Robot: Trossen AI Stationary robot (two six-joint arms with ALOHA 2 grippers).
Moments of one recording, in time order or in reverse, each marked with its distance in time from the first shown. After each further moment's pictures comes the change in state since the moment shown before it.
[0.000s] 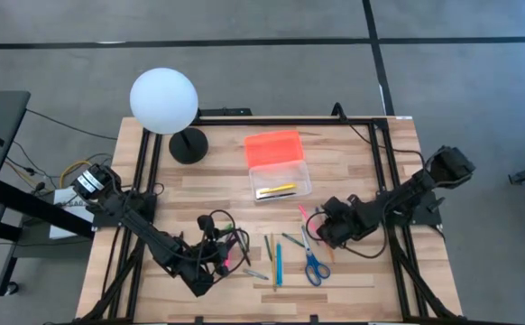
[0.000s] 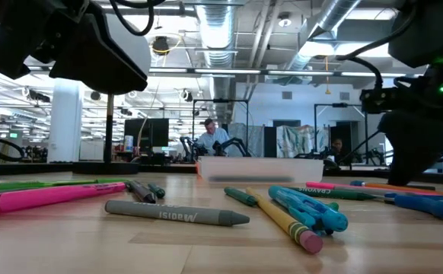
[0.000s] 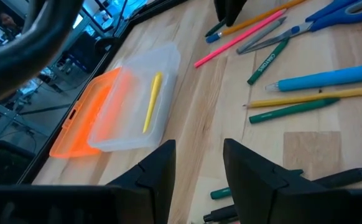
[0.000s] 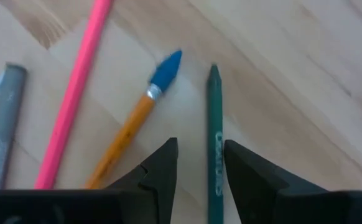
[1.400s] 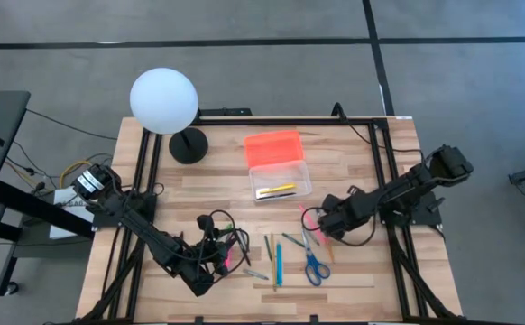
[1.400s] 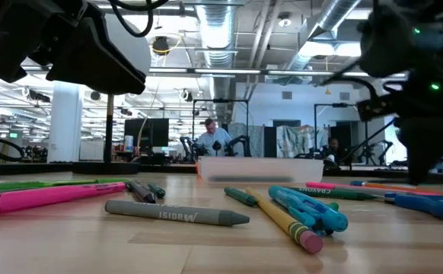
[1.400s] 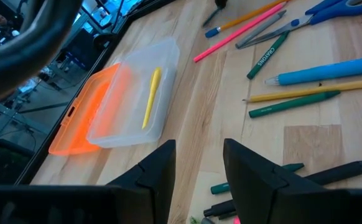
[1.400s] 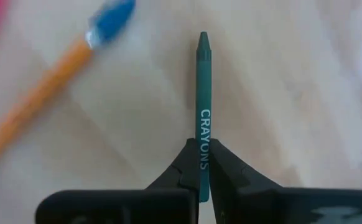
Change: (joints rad) left arm 0.000 0.000 0.000 -0.026 0.012 -0.013; right arm -0.129 0.009 0.112 -0.253 -0.094 -0.317
